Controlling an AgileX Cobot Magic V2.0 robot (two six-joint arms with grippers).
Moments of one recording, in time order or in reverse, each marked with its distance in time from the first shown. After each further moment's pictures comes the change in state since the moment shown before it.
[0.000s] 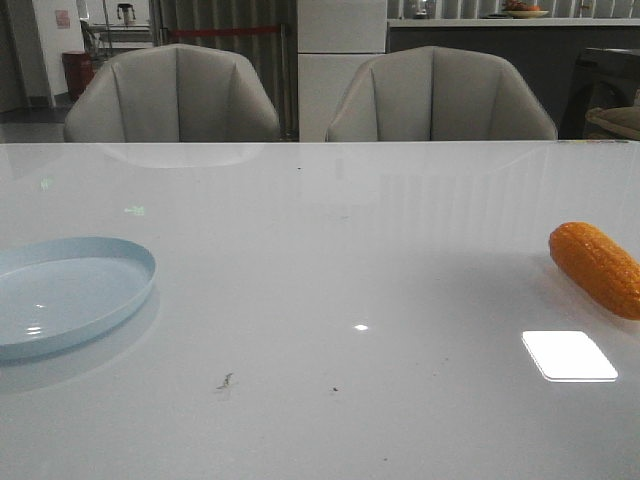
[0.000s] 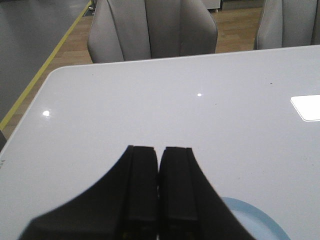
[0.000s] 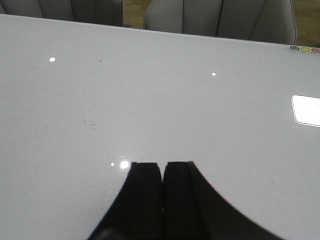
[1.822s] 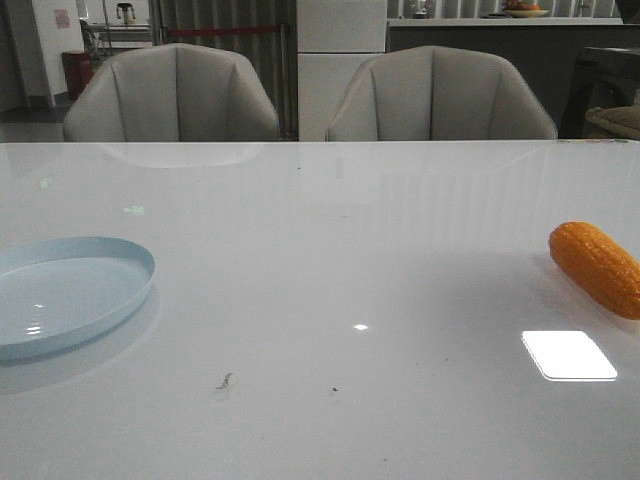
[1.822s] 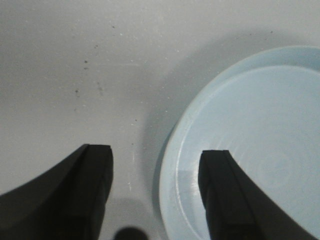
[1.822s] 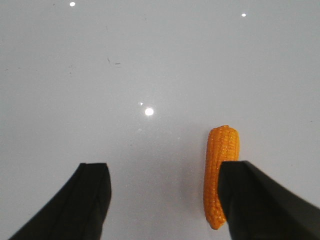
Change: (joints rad) left arm 0.165 0.848 -0.534 -0.229 0.708 0.032; right arm 0.000 0.000 0.000 0.044 0.219 0.000
